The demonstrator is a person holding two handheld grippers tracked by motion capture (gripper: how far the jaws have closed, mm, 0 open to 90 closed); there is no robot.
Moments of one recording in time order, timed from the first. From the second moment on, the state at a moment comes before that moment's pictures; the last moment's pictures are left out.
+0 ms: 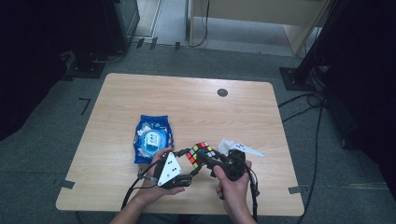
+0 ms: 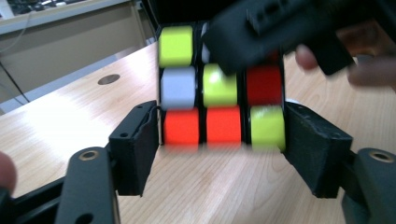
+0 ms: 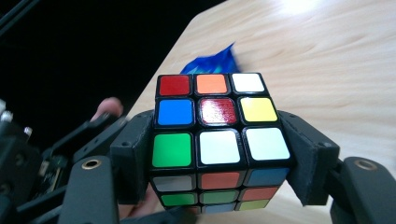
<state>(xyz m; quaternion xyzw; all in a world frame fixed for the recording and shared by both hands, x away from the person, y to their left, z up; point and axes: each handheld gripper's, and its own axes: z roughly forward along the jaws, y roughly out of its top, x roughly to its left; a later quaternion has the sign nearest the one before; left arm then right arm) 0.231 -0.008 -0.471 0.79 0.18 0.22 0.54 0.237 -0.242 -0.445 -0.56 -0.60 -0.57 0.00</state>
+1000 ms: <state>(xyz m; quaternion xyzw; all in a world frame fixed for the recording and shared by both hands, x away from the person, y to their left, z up) 0.226 -0.016 -0.472 0.80 0.15 0.24 0.52 0.244 -0.241 -0.440 -0.52 -0.67 -0.53 0.05</state>
